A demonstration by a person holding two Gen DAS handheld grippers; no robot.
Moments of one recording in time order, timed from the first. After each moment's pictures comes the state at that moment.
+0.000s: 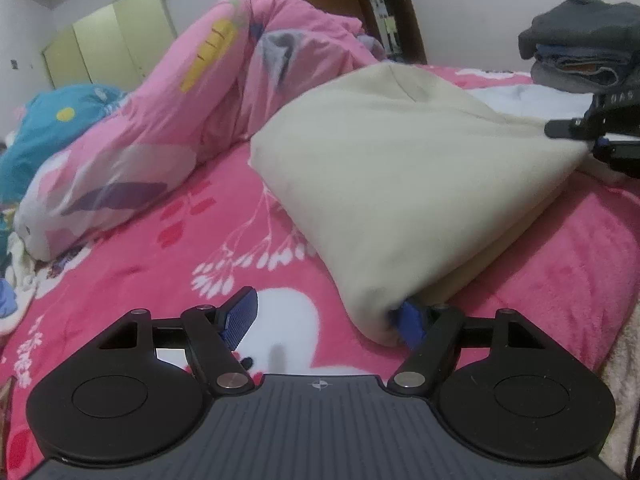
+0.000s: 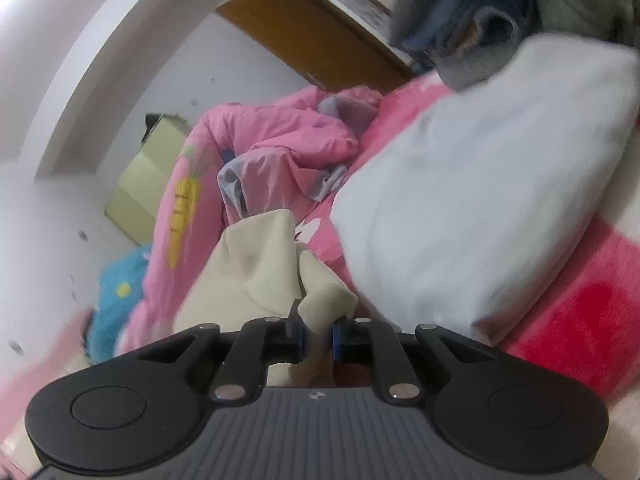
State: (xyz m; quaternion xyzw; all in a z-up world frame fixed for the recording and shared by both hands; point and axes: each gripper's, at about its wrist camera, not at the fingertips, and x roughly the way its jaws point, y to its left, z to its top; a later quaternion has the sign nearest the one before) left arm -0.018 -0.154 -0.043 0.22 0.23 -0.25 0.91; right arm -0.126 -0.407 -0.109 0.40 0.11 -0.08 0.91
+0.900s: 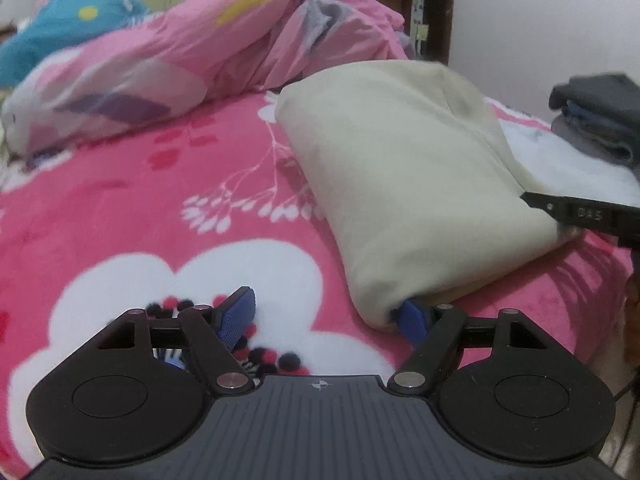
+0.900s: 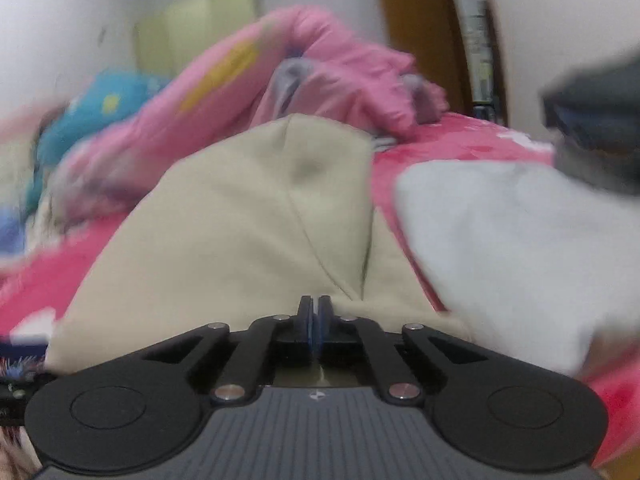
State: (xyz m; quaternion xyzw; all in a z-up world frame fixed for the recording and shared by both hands) left arm 0.003 -0.118 -0.054 0.07 0.31 -0.26 0.91; right arm -0.088 -0.339 -0.087 0.17 0.21 -0.08 0.96
